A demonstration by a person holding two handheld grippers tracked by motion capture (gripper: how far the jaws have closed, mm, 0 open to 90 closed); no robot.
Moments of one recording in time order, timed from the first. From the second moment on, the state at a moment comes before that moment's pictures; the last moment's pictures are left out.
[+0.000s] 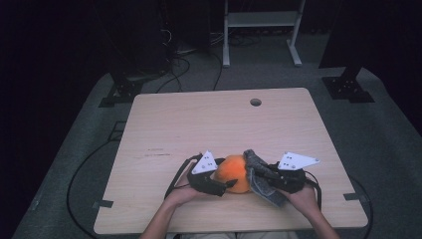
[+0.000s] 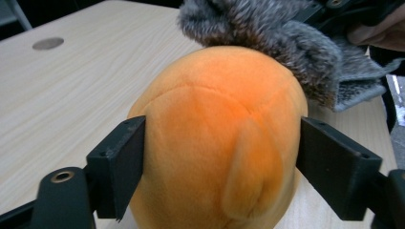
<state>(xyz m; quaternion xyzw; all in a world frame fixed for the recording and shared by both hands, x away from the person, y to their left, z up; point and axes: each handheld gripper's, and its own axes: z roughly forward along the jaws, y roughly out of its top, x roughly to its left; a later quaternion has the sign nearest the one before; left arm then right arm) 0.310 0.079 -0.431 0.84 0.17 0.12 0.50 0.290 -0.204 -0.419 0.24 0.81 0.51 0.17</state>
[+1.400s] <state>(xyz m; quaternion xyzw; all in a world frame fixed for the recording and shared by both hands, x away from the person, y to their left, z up) 0.315 0.086 -0.434 0.85 0.20 0.08 0.47 0.291 -0.203 -0.426 0.24 0.81 0.52 0.15</state>
